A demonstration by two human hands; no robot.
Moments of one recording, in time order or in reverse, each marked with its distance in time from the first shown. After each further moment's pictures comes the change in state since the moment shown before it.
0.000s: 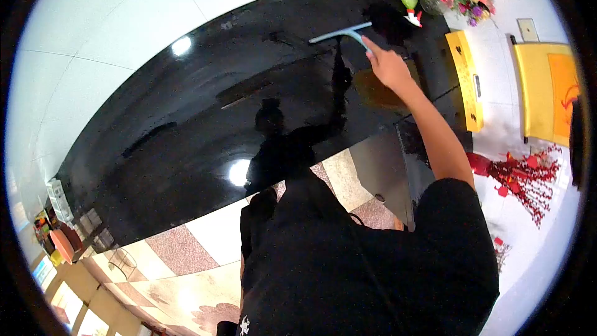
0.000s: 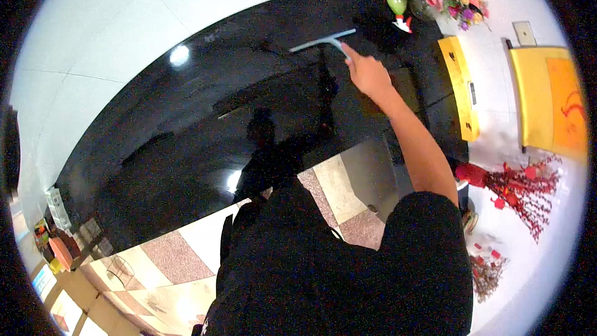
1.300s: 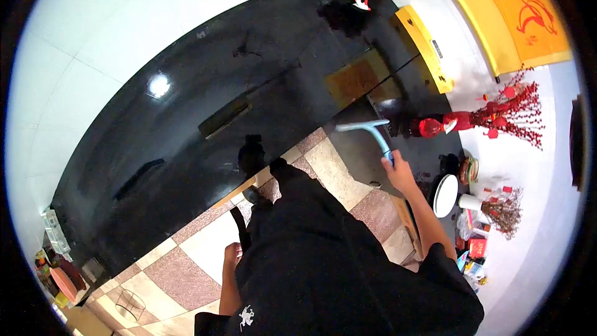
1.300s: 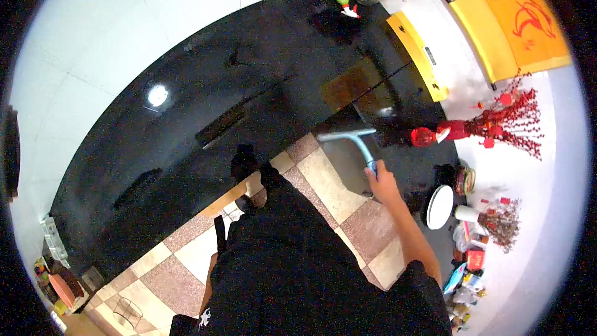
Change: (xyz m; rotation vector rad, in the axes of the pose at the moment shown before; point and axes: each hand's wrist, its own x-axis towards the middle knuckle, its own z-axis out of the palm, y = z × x) left_hand 0.080 0.040 -0.047 0.110 -0.174 0.074; right_hand -0.415 -0.003 0.027 0.346 -0.094 0.631
